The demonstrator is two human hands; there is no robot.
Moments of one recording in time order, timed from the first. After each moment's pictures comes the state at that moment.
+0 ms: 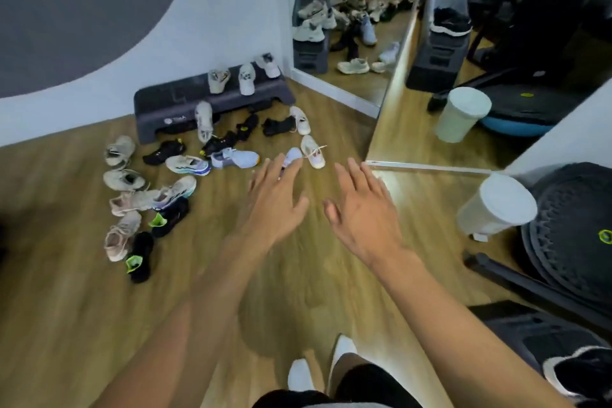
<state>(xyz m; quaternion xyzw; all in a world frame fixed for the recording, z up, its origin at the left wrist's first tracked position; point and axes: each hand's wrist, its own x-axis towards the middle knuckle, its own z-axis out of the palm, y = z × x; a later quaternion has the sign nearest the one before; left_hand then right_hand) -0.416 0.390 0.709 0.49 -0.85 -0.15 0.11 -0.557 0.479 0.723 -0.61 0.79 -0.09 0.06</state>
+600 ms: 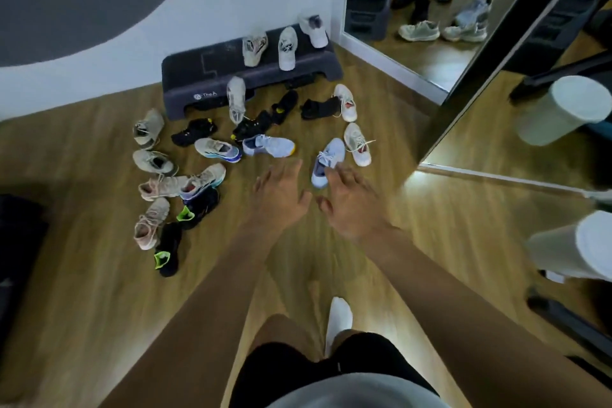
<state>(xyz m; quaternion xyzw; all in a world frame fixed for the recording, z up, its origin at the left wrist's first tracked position) -0.421 0.137 0.628 0.58 -0.79 -0.21 0.00 -0.562 0.191 0.628 -0.66 0.72 -0.05 0.21</state>
